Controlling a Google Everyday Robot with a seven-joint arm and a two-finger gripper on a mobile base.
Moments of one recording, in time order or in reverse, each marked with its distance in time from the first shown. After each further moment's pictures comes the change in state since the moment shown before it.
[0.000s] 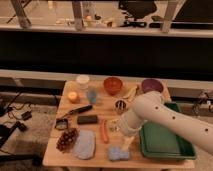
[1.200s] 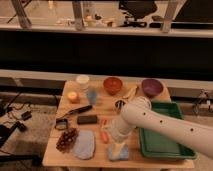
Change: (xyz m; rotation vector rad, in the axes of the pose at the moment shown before) arm -0.018 0.006 0.035 -0.026 -0.018 0.017
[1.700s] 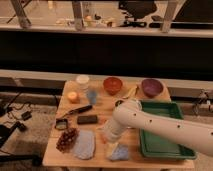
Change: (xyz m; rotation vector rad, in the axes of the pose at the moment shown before) arm -0.015 -0.021 0.035 -0.009 -0.012 -0.037
